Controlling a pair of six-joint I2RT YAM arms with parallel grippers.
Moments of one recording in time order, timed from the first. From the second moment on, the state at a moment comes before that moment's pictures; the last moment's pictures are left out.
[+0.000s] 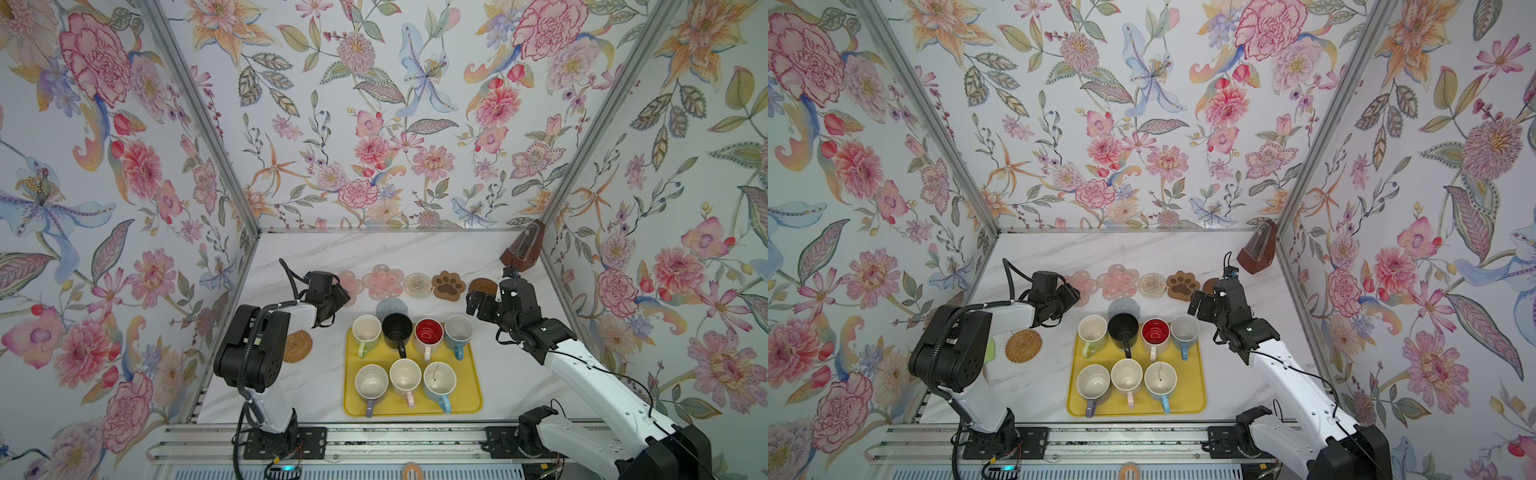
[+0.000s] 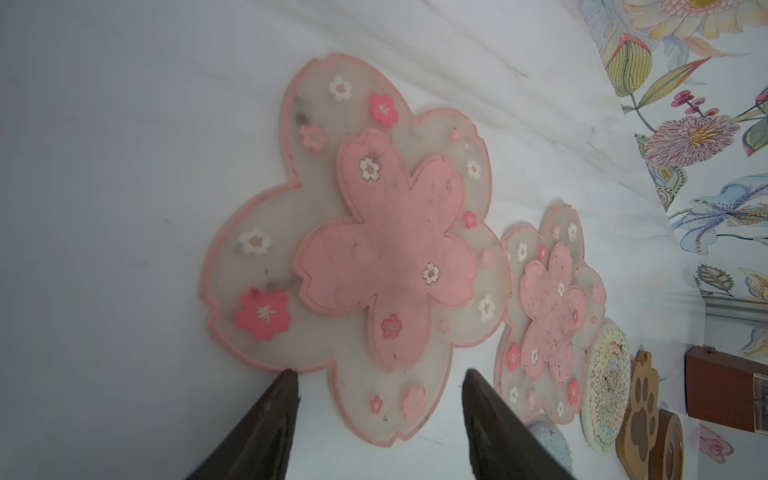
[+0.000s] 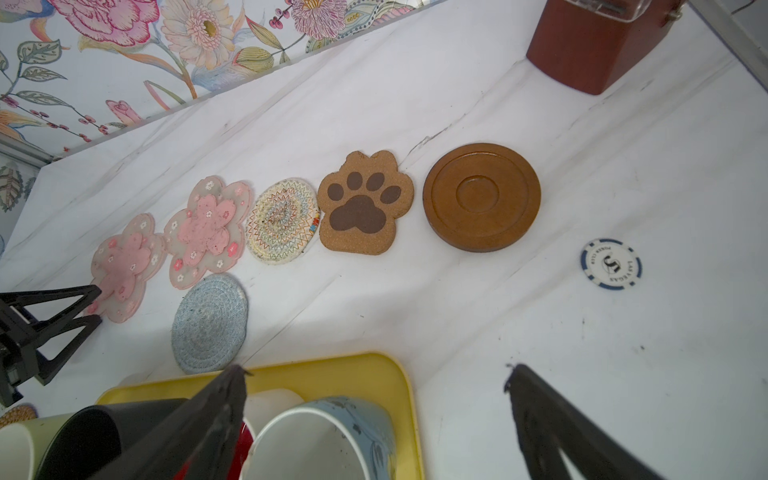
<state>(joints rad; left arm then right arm) -0.22 1.76 0.83 0.11 0.06 -0.89 0.38 1.04 0.77 -0.41 0.15 0.51</state>
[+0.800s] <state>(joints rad) -0.18 1.78 0.89 0.07 0.07 -0.86 0.38 1.04 0.77 -0.43 0.15 0.51</state>
